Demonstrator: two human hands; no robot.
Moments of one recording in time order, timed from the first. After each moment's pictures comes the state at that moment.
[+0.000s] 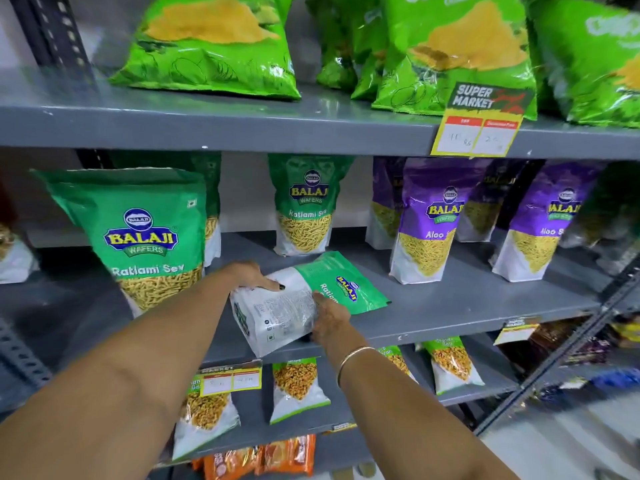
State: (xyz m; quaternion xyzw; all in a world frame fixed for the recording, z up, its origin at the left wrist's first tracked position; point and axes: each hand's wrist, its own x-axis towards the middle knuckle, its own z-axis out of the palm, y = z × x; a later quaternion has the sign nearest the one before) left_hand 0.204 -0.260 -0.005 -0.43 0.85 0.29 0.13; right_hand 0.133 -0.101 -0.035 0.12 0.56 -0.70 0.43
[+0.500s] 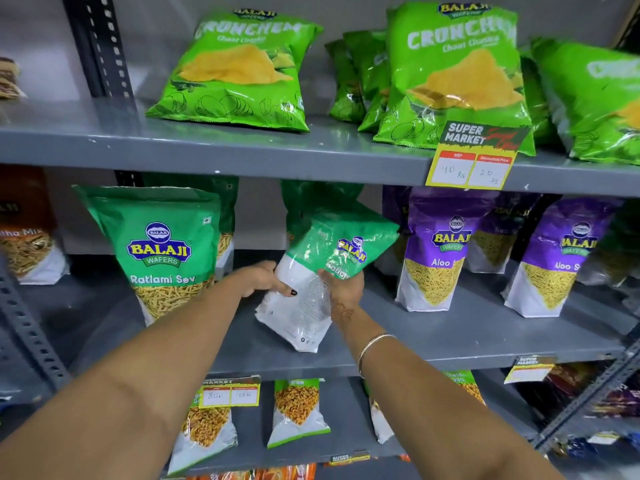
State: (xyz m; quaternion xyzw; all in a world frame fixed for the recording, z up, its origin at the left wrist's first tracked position) left_hand 0.199 -0.237 0.024 -0.42 0.77 0.49 -0.03; right_hand 0.095 -0.115 0.015 -0.11 0.62 -0.74 0.24
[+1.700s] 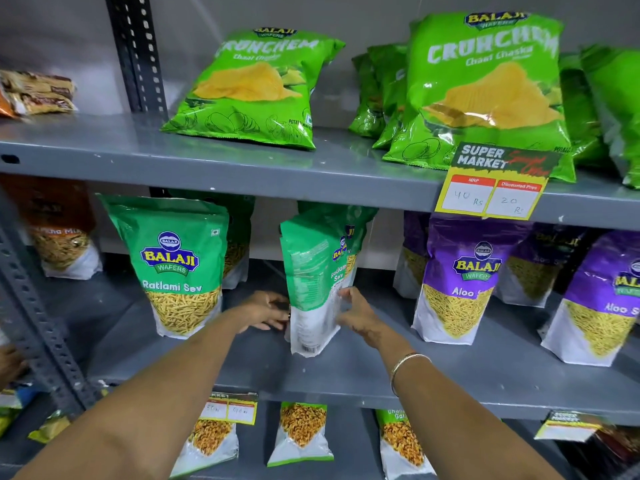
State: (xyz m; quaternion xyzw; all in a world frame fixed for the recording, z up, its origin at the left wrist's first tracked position) left_hand 0.212 -0.228 -0.010 -0.46 0.72 0.52 -0.08; right_hand 0.027 -0.119 -0.012 -0.40 0.75 -0.41 0.33
